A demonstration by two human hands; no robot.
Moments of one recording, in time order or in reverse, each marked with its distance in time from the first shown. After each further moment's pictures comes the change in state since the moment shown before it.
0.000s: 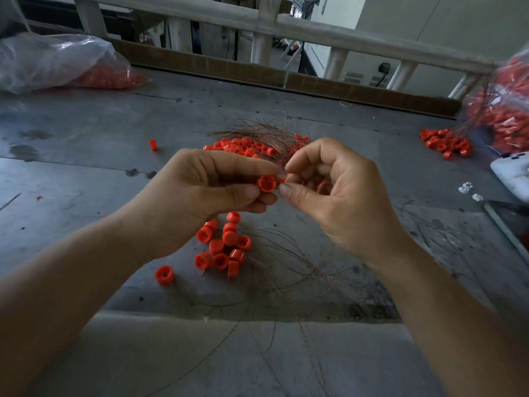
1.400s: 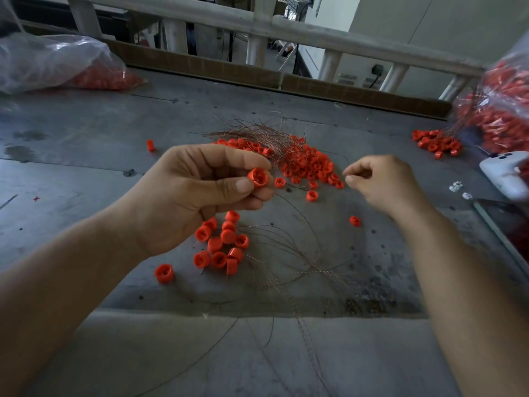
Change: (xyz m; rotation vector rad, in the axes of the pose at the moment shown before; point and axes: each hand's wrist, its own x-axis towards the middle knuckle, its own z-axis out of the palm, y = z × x) left_hand -0.001 0.000 -0.003 -0.196 -0.032 -0.006; right_hand 0.019 0.077 -0.061 -0.688 0.147 0.471
